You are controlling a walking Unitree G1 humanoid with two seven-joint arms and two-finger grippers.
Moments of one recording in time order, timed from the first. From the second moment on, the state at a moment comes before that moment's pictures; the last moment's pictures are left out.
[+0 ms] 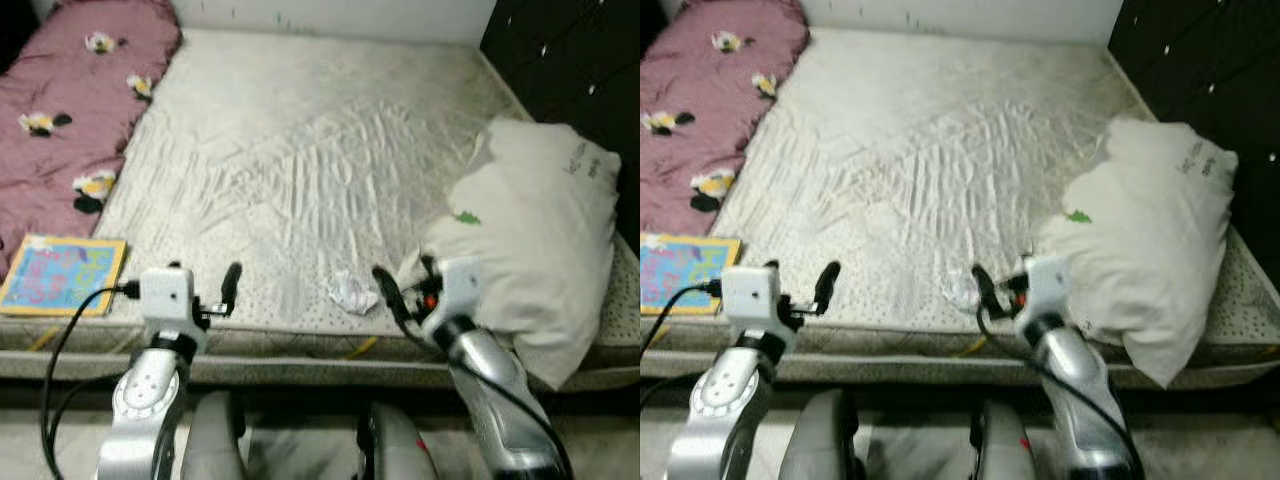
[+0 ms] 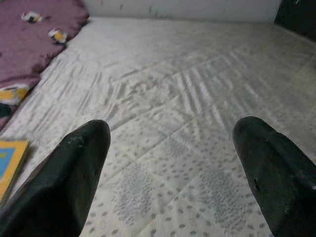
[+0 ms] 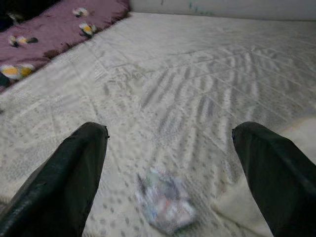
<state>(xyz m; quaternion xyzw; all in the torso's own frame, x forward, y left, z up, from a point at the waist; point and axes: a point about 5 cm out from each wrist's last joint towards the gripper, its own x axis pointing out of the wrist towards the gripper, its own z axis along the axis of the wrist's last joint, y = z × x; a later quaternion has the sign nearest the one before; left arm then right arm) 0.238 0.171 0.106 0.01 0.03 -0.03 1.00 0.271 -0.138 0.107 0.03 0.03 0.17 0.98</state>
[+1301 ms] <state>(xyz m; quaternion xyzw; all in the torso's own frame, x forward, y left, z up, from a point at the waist) 0.224 0.198 0.123 0.01 0.04 0.04 1.00 0.293 -0.101 0.095 0.03 0.06 0.25 0.97</state>
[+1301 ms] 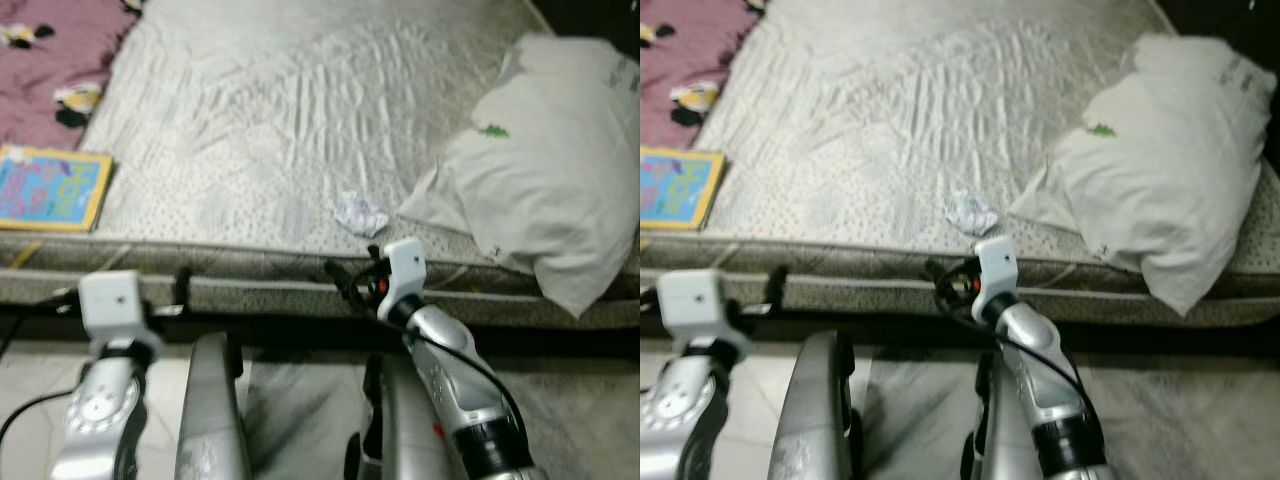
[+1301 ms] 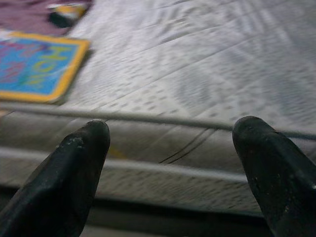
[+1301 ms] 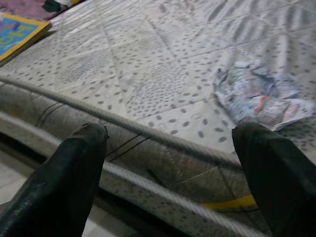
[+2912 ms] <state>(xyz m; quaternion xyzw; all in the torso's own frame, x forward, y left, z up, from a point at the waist) 0.220 0.190 0.110 0.01 0.09 0.03 1.00 0.313 -0.092 0.082 0.04 0.06 0.24 0.97</state>
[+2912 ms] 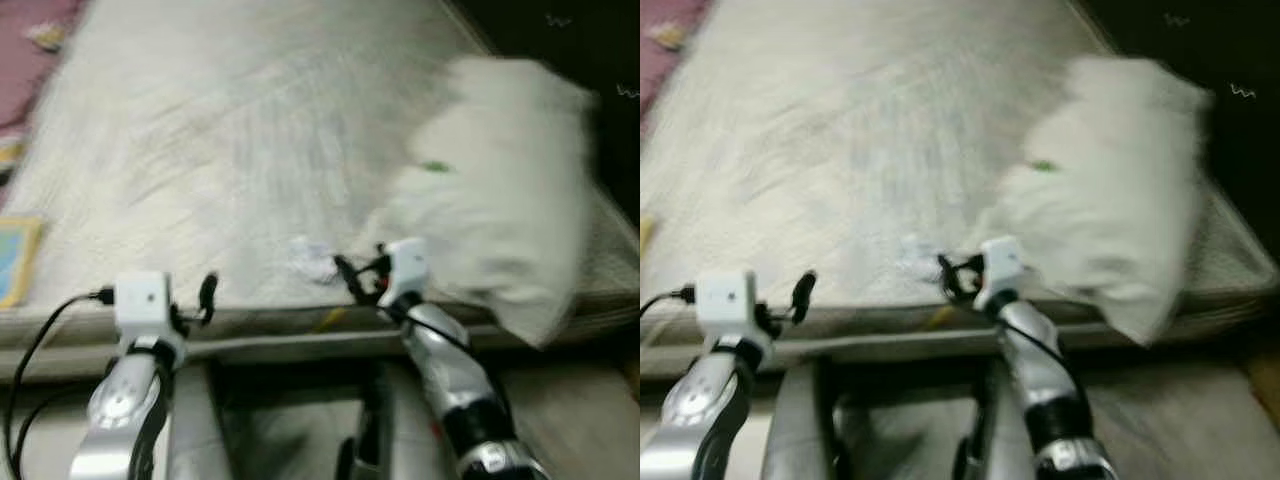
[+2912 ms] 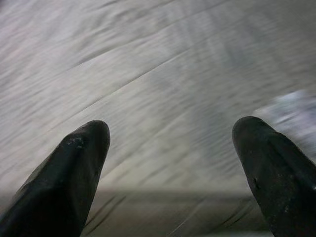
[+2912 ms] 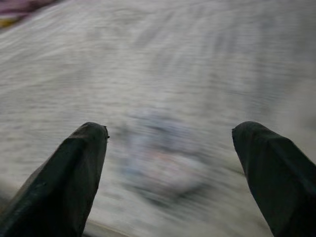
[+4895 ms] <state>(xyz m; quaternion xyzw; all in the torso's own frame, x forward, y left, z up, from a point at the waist) 0.216 0.191 0.120 0.02 0.08 0.05 1.00 0.359 -0.077 0.075 -0.03 0.19 0.14 0.97</state>
